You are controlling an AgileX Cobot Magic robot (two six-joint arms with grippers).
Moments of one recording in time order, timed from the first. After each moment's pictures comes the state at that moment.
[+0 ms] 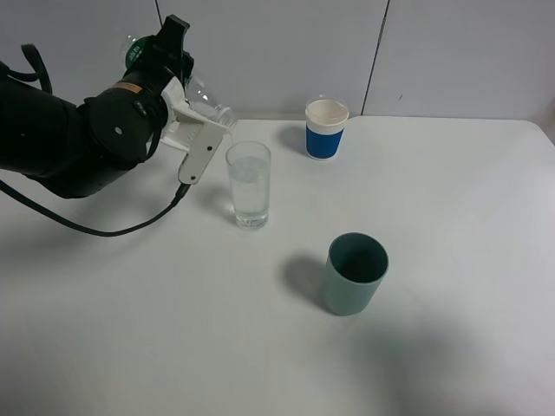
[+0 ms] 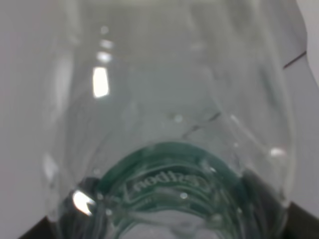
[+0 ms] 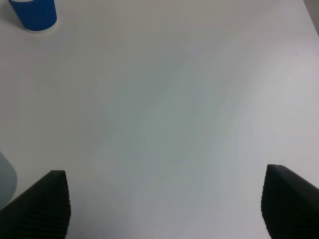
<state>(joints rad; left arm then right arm) -0.67 1.74 -0.80 -0.94 -0.95 2.64 -0.03 -0.01 -0.50 0.04 1.07 -0.10</state>
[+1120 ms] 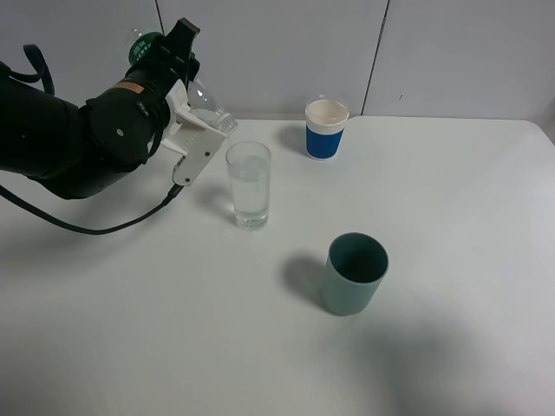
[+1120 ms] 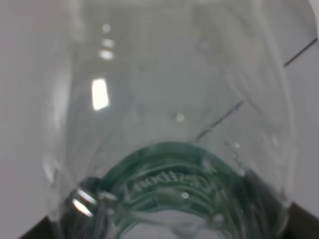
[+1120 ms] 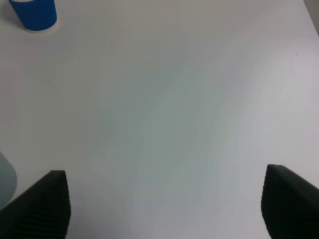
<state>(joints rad) -0.68 1.74 -0.80 -0.92 -0.95 2.72 -0.03 -0.01 -0.50 0.04 1.07 -0.10</state>
